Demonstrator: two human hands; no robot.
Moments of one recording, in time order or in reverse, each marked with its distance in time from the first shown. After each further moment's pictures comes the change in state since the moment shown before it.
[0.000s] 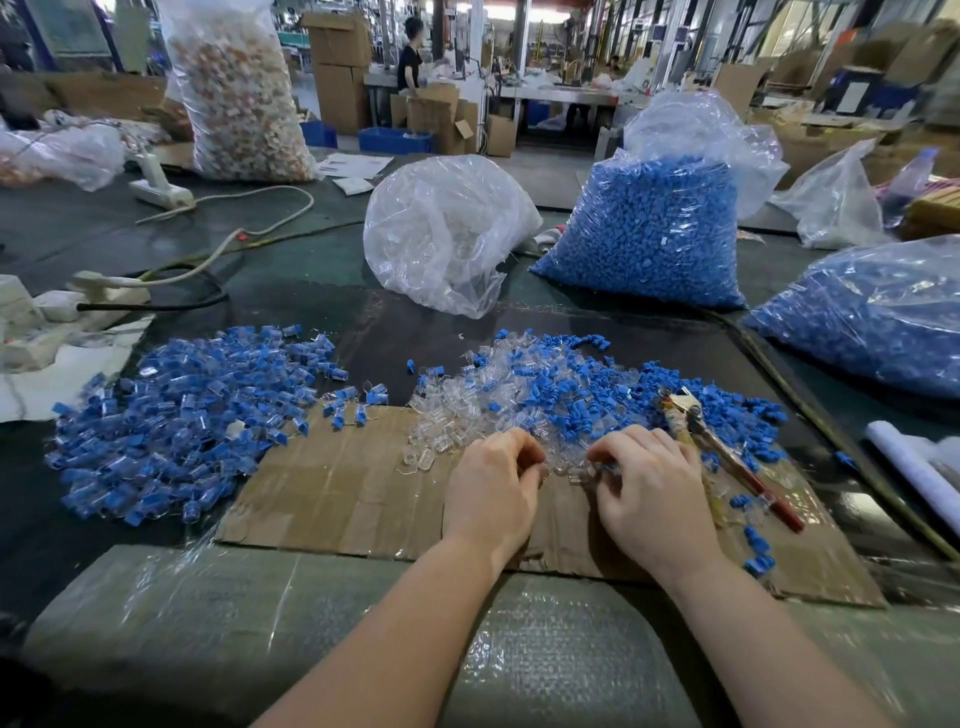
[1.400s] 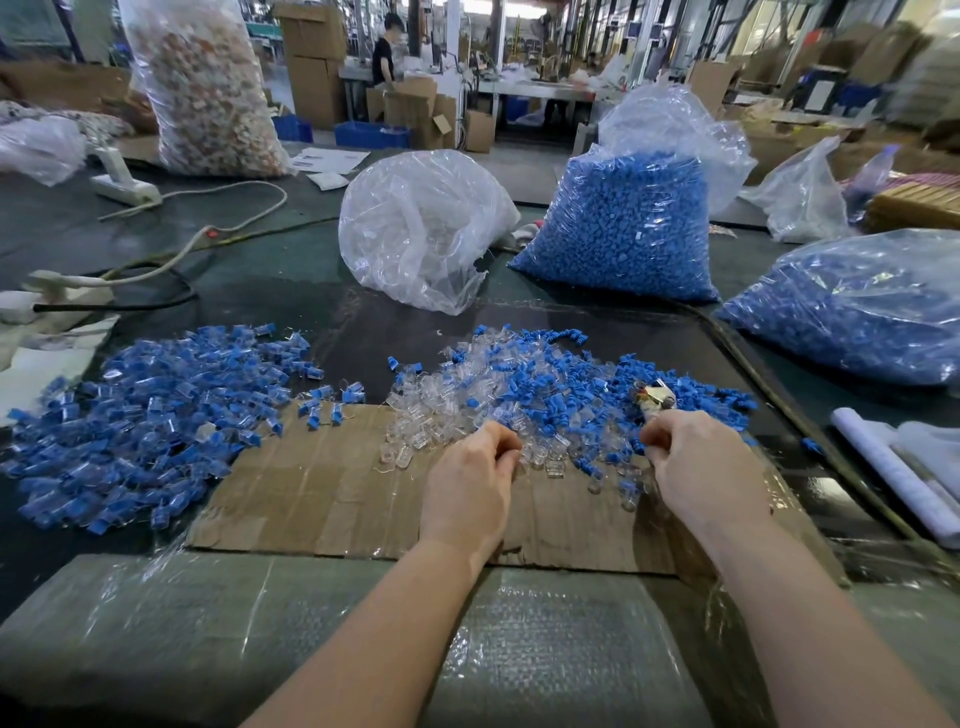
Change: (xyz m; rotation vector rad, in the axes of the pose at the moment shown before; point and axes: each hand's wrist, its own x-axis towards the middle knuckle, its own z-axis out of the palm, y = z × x) left_hand -0.003 -0.001 0.002 -0.001 -0.002 0.008; right_hand 0.016 0.026 -0.037 -0.106 -0.139 0.367
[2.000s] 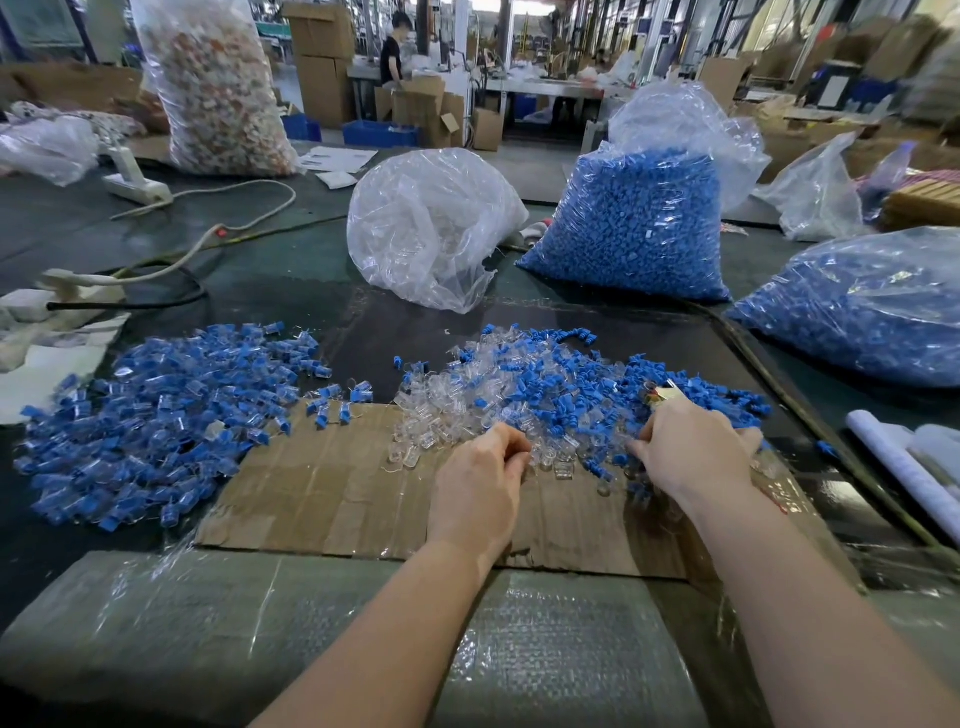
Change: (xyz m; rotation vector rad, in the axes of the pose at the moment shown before) left_hand 0.000 -0.001 0.000 -0.012 -0.001 -0.021; right_hand 0.029 -0.012 0.015 -0.234 -0.128 0.128
